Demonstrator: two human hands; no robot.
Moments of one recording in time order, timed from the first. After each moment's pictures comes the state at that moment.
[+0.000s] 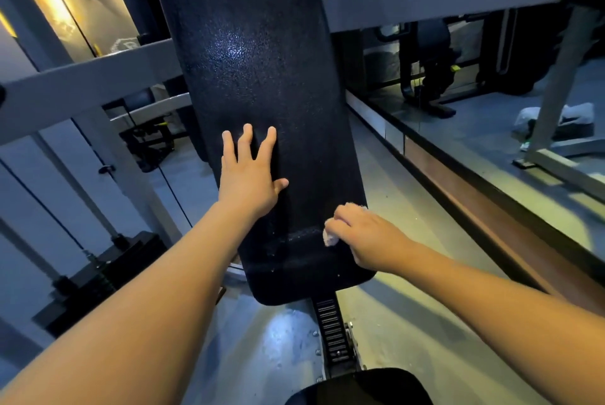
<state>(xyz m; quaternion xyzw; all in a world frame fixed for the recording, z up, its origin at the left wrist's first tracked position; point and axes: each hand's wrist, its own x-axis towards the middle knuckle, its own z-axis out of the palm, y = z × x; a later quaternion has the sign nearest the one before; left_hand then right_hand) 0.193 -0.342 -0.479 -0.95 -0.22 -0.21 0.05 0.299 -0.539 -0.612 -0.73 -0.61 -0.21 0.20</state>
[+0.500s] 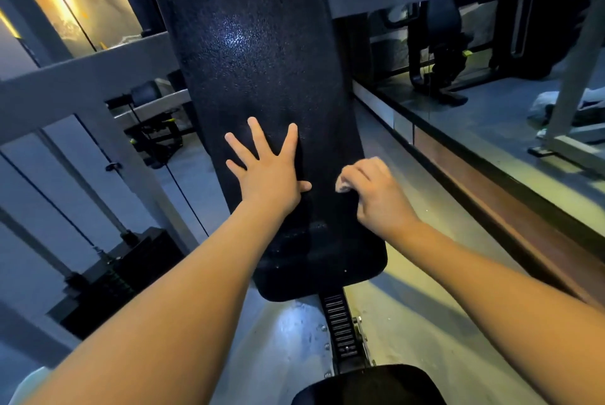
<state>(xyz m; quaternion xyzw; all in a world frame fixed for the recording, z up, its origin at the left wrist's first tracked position) 0.213 -0.371 -0.492 -0.95 -0.26 -0.17 0.07 0.327 -0.522 -0.596 -0.74 -0.48 -0.31 0.34</state>
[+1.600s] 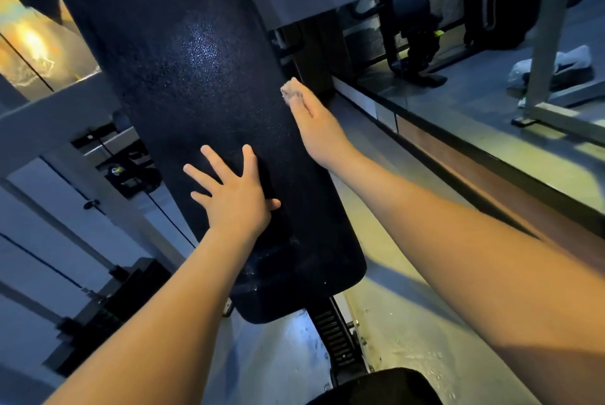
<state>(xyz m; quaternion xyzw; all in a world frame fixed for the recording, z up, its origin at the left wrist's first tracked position) 0.234 -0.385 -0.494 -0.94 -0.30 -0.15 0.07 0.377 -0.489 -0.485 -0.63 -0.36 -0.01 0.69</state>
